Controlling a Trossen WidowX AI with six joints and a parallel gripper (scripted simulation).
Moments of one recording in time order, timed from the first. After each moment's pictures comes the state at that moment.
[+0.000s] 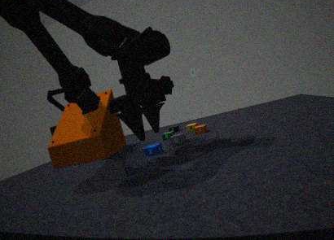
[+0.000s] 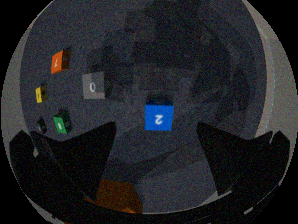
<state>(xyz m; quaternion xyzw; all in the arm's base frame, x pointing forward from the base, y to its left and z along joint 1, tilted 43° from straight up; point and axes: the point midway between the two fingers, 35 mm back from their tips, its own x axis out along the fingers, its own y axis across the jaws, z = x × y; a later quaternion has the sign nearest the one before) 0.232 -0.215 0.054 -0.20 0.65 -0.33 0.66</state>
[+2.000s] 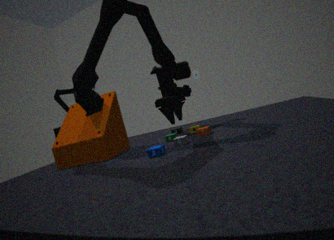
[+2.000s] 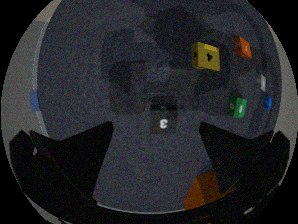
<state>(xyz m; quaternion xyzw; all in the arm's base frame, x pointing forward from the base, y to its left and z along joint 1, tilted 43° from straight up) 0.252 0.012 -0.157 -0.18 0.64 -0.32 0.67</state>
